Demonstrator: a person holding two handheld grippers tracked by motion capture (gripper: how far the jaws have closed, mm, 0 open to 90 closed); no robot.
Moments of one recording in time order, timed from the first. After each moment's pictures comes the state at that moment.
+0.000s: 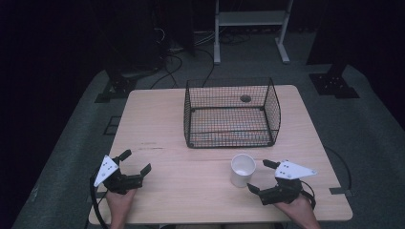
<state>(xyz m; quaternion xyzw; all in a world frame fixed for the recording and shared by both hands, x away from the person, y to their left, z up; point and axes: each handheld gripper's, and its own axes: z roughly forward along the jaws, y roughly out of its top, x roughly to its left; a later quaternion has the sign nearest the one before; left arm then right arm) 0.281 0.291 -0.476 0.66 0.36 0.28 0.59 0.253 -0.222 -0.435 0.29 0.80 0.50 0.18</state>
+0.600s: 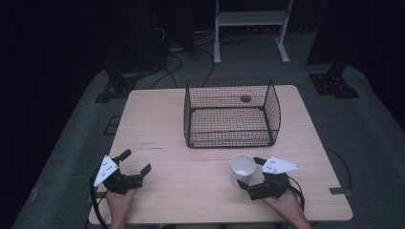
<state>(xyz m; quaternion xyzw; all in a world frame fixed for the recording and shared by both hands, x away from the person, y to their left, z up) 0.281 0.291 -0.476 0.66 0.36 0.28 0.59 0.269 -0.195 -0.442 0.30 0.80 0.49 0.17</state>
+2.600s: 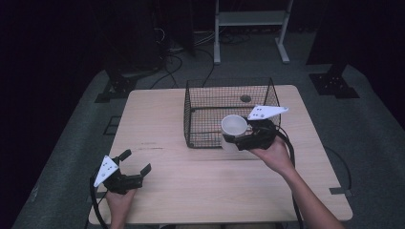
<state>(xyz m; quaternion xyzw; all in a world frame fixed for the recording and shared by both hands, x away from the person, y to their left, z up) 0.281 0.291 -0.476 0.66 0.36 0.28 0.59 0.358 -0.159 -0.337 0.26 0.81 0.50 0.14</state>
